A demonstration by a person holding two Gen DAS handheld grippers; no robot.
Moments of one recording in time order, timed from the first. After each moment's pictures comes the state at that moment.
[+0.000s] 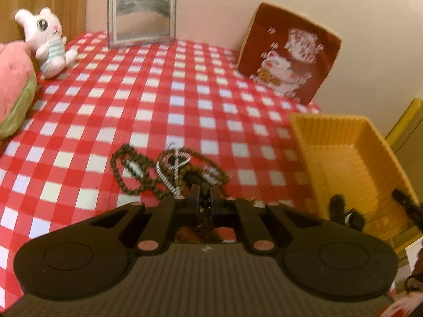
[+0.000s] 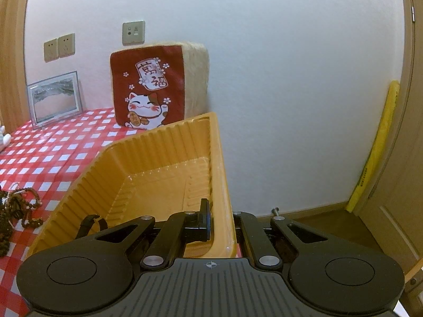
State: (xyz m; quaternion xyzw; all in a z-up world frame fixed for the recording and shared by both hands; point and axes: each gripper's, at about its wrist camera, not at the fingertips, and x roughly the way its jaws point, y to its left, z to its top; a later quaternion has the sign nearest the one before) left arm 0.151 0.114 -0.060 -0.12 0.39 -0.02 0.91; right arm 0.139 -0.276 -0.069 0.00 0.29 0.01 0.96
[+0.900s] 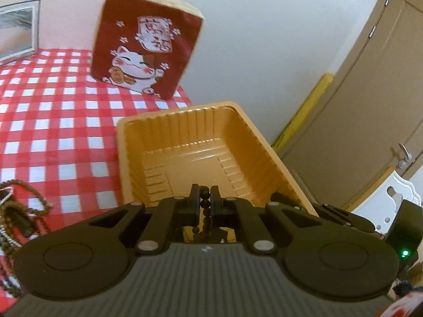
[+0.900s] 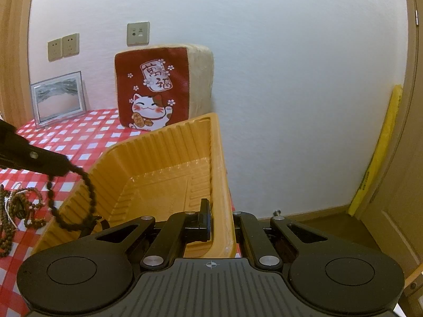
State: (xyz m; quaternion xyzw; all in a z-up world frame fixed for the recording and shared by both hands) left arm 0.191 -0.038 -0.036 -0.12 0.38 -0.24 0.89; right arm 0.132 -0.272 -0.065 -0.01 0.29 0.01 0.96
